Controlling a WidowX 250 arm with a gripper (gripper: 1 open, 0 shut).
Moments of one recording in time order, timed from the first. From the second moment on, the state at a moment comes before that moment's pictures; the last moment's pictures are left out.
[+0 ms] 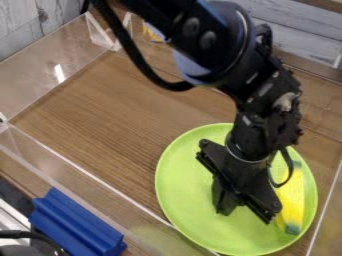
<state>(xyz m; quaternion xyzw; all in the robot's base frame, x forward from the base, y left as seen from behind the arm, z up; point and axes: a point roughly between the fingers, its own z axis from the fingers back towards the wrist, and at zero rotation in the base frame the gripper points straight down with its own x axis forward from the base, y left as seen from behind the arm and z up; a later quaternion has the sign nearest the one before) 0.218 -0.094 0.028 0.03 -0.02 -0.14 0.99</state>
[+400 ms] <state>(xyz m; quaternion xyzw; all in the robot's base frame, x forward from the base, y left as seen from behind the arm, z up) 0.221 -0.091 0.035 0.03 -0.02 -0.14 0.99</state>
